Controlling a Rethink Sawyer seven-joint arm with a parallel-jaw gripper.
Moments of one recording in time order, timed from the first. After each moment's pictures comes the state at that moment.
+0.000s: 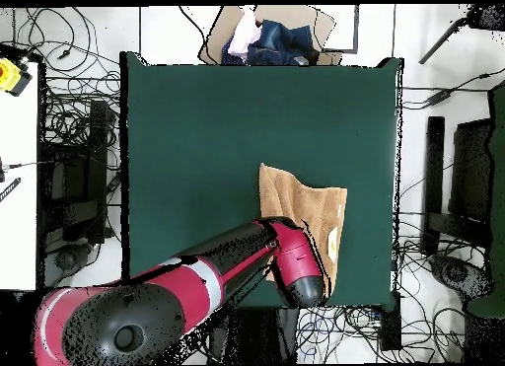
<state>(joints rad) 0.25 0.00 -0.61 1.53 -1.64 -0.63 3.30</state>
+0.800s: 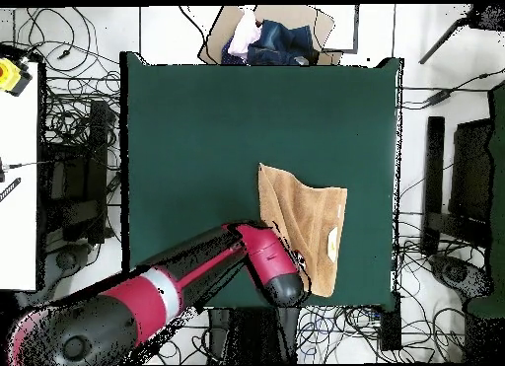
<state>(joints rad) 0.40 0.06 -0.64 1.53 -1.66 -0.51 3.34</state>
